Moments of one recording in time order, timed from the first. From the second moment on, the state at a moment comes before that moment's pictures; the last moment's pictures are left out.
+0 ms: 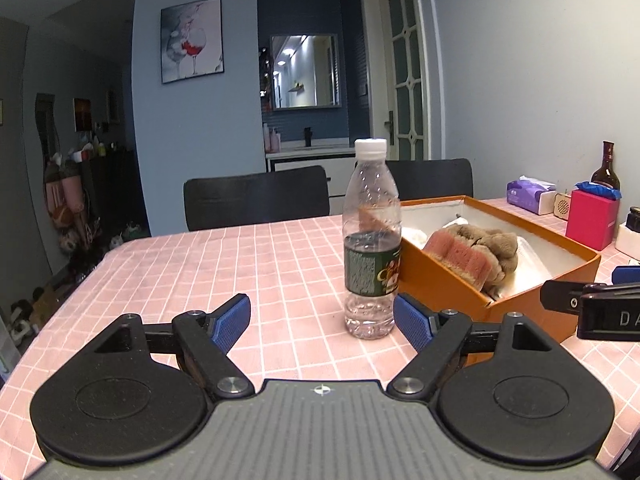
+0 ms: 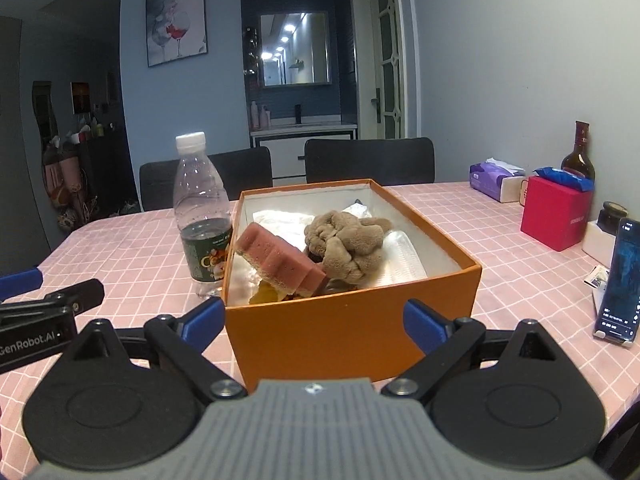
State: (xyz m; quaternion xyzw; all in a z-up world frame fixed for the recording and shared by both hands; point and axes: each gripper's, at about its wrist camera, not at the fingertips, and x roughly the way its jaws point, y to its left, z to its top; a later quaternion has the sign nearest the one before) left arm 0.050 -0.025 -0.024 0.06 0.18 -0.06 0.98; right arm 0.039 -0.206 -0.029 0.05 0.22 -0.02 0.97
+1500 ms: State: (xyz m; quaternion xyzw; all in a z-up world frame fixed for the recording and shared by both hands) left arm 0.053 -0.023 -0.025 0.05 0.19 -0.06 0.98; right arm 0.048 -0.199 -0.034 0.03 0.24 -0.03 0.97
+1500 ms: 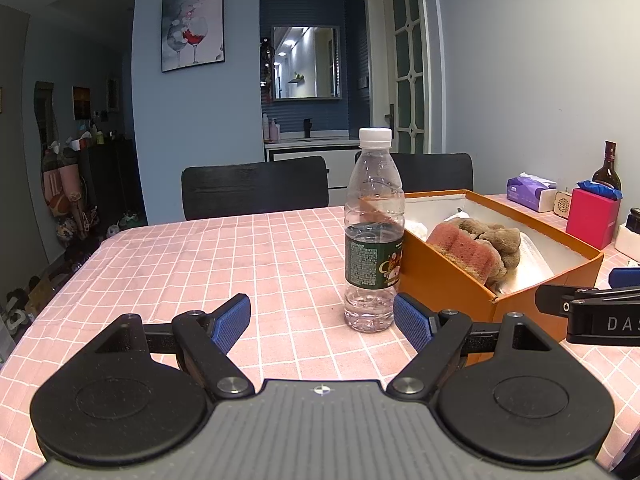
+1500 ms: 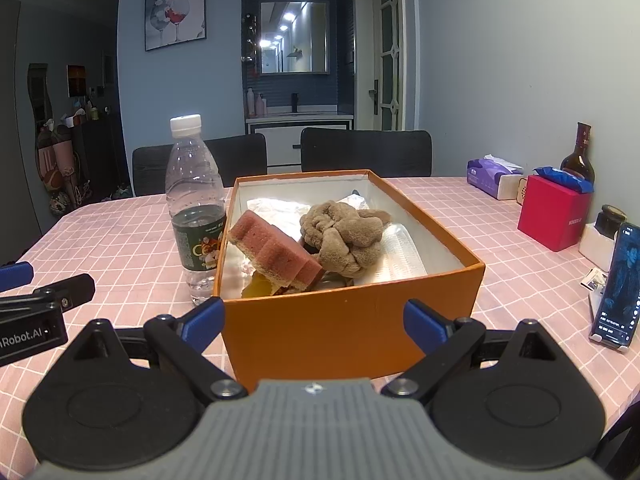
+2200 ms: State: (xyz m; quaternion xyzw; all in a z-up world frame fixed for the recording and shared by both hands) left arm 0.055 -0.024 -0.026 0.04 0.20 -0.05 0.98; right arm 0.049 -0.200 -0.037 0.05 0.24 -0.02 0.97
